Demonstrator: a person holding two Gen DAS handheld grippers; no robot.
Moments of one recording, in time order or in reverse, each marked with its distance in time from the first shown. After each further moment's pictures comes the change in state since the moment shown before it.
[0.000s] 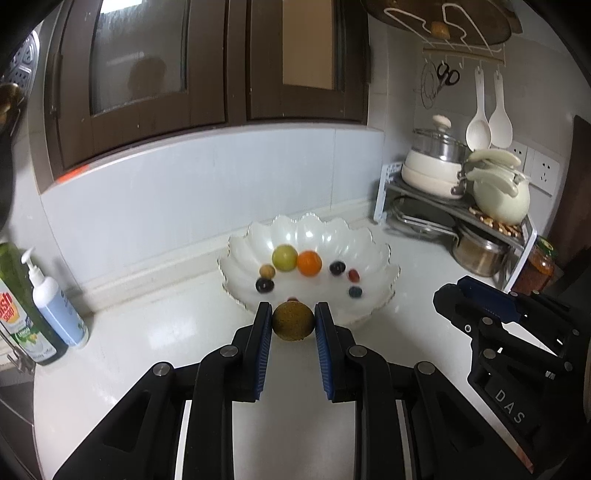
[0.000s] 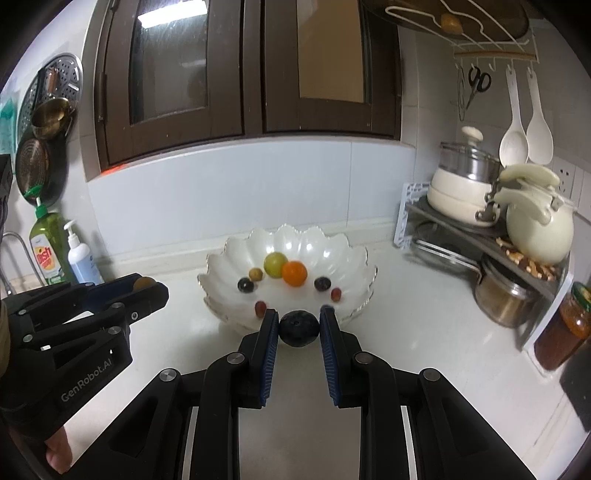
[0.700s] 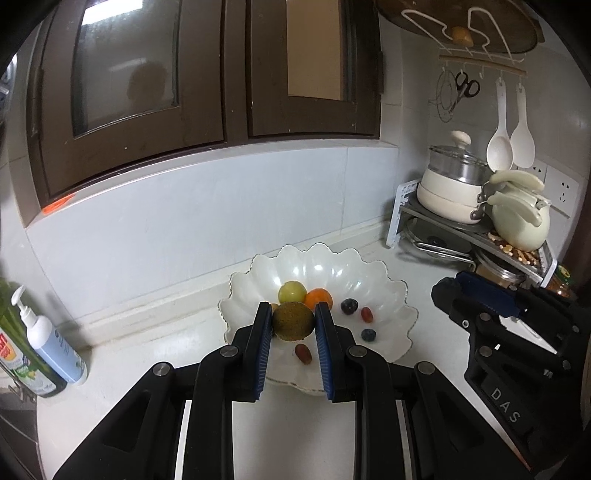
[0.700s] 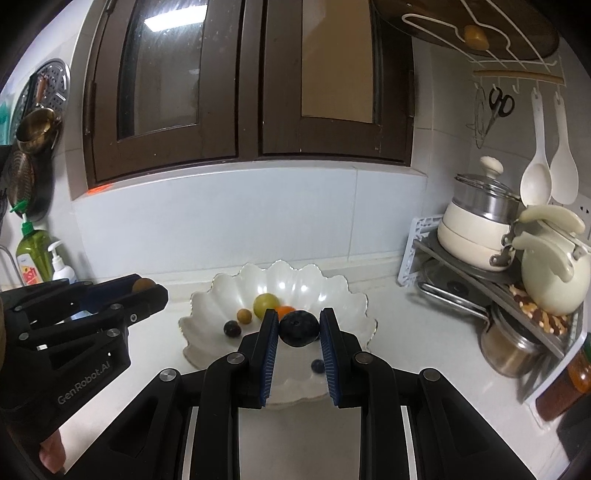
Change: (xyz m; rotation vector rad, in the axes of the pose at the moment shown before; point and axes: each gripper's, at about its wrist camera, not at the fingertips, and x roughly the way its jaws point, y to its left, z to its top) left arm 0.042 0.002 0.053 0.006 -0.017 0.032; right arm 0.043 -0.006 0.053 -0.042 -0.049 -0.002
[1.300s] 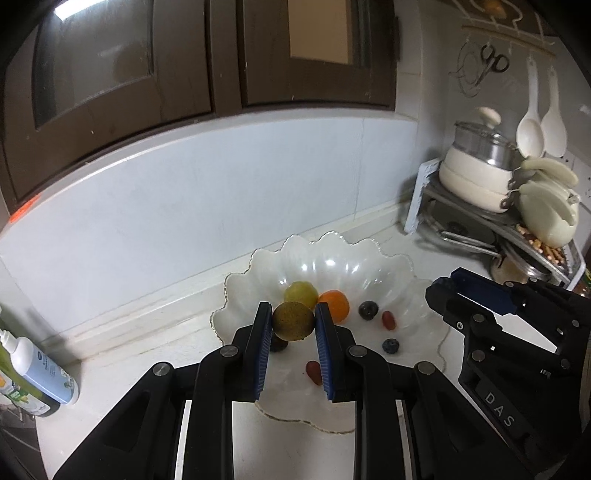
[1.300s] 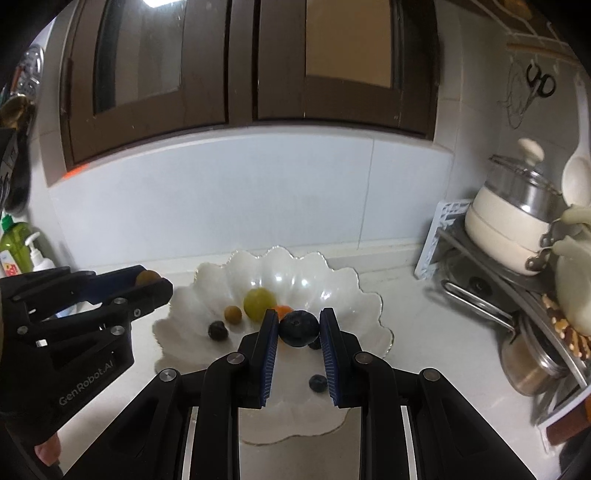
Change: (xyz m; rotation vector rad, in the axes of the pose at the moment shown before) left arm 0.072 0.003 0.021 0.009 0.118 0.014; right arm 0.082 -0.013 0.018 -0.020 0.133 0.029
